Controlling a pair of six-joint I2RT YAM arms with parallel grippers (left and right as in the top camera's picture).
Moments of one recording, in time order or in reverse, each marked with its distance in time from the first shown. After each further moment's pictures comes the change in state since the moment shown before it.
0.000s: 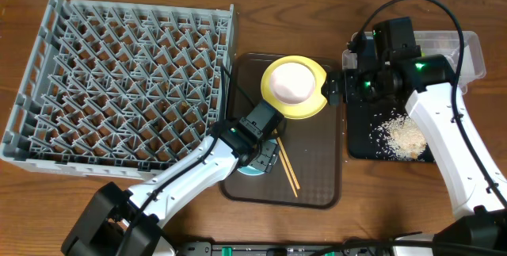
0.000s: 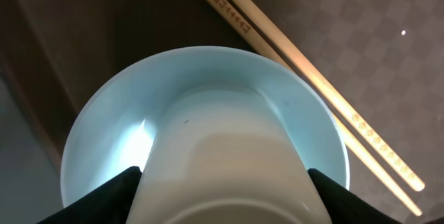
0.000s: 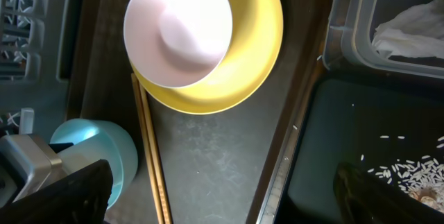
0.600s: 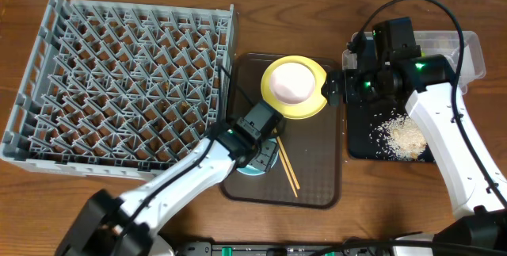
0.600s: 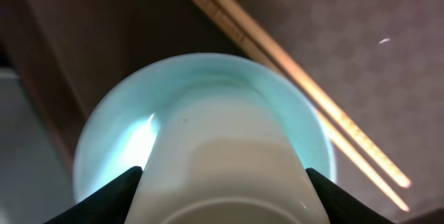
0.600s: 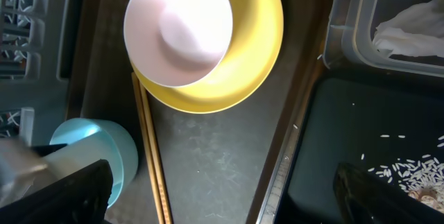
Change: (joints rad) left arm 0.000 -0.037 0.000 0.000 0.000 0.005; right arm 0.000 0.000 0.000 -0.001 -0.001 0.000
